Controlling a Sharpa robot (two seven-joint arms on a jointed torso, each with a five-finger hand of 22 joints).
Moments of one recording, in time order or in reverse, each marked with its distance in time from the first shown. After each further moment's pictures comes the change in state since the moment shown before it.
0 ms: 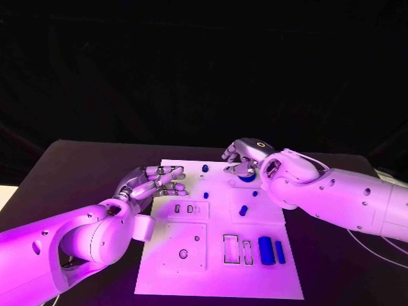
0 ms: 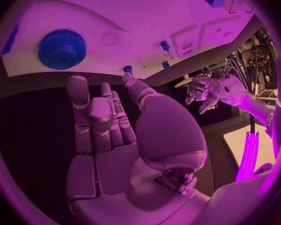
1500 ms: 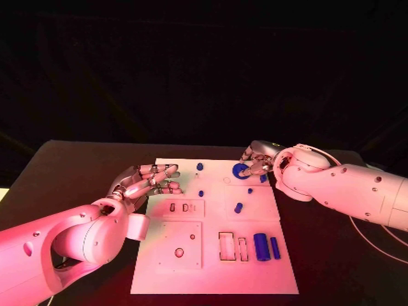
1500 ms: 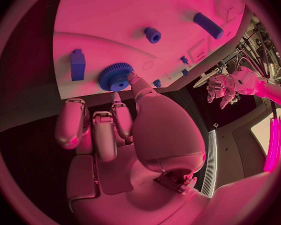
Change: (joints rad) left arm 0.001 -0.003 0.000 -0.004 0.000 0.010 0.002; left_hand -0.004 0.004 0.003 -0.003 0.000 0.000 0.000 0.000 0.000 0.000 0.000 0.000 0.000 0.000 0.000 0.000 0.007 0.000 0.000 0.000 0.000 0.002; right arm 0.002 -0.042 0.005 -0.071 0.149 0.158 -0.084; right_hand 0.067 0.020 -0.233 0.120 0.111 -0.021 -0.028 0.027 0.003 0.219 -0.049 1.158 1.198 0.005 -0.033 0.361 0.397 -0.055 0.181 -0.029 0.287 0.438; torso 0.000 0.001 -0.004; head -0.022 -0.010
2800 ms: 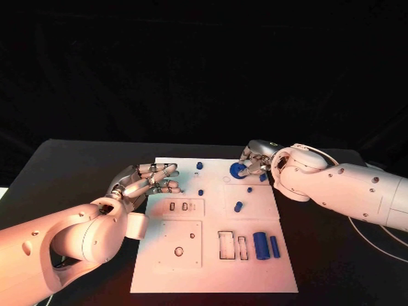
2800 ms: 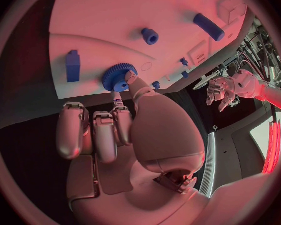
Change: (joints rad) left arm 0.000 -0.001 0.000 -0.002 0.000 0.000 -0.002; left_hand 0.005 0.005 0.003 -0.003 0.000 0.000 0.000 -0.004 0.000 0.000 0.000 0.000 0.000 0.000 0.000 0.000 0.005 0.000 0.000 0.000 0.000 0.001; right arm -0.006 0.003 0.000 0.027 -0.033 -0.018 -0.026; right_hand 0.041 0.050 0.076 -0.018 -0.076 0.093 -0.015 0.047 0.005 0.050 -0.033 0.053 0.017 -0.002 -0.017 0.027 0.000 -0.024 0.037 -0.023 0.058 0.103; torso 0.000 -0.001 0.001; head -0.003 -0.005
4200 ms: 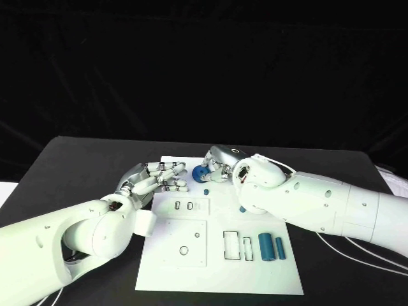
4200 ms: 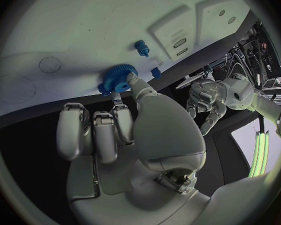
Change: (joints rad) left arm 0.000 0.010 0.000 -0.001 0.010 0.004 -0.001; left_hand 0.012 0.012 0.019 -0.019 -0.004 0.000 0.000 -0.005 0.000 0.000 0.000 0.000 0.000 0.000 0.000 -0.008 0.014 0.000 0.000 0.000 0.004 0.006; right arm -0.032 0.237 -0.007 -0.029 -0.112 -0.100 -0.029; right_hand -0.036 -0.023 0.030 0.010 0.016 0.000 0.000 -0.032 0.000 -0.023 0.012 -0.044 -0.001 0.000 0.000 0.004 0.000 0.000 0.003 -0.003 0.011 0.004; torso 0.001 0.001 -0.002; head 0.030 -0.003
